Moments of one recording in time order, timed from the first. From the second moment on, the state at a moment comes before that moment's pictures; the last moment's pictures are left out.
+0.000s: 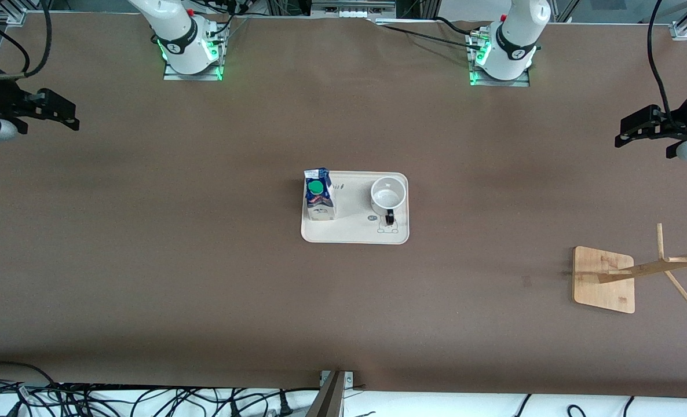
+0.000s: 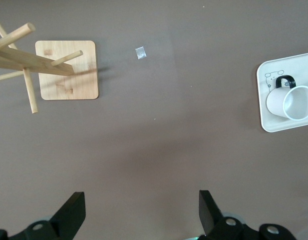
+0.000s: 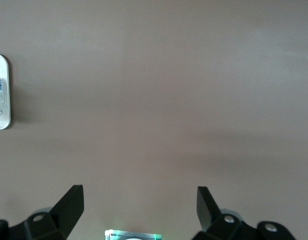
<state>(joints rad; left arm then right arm) -0.01 0.07 0.06 -1.50 -0.04 1.49 0.25 -0.01 -0.06 0.00 -1.66 -0.02 1.54 -0.10</state>
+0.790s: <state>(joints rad) -0.06 0.07 0.09 -1.50 -0.04 1.49 0.25 0.00 0.00 -0.02 -1.62 -0.02 1.53 -0.10</state>
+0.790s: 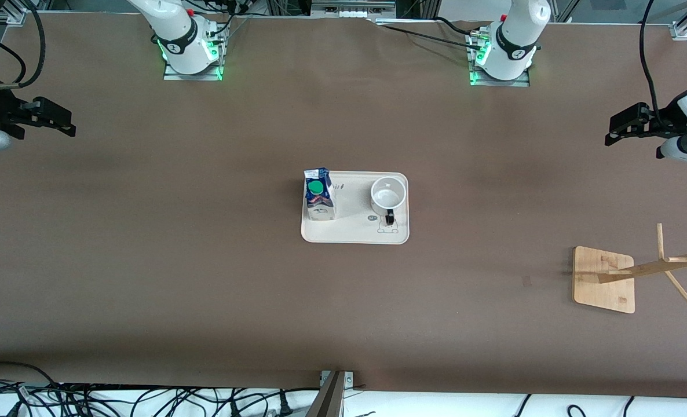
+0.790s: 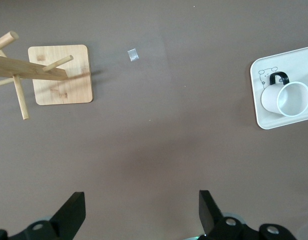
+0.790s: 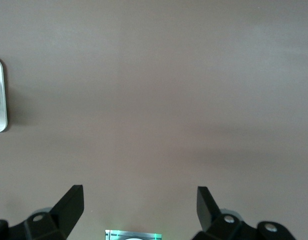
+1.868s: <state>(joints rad) -0.05 0.06 0.09 -1.52 -0.04 1.48 0.25 0.00 0.00 -0.02 -1.62 -0.02 1.52 -0.10</state>
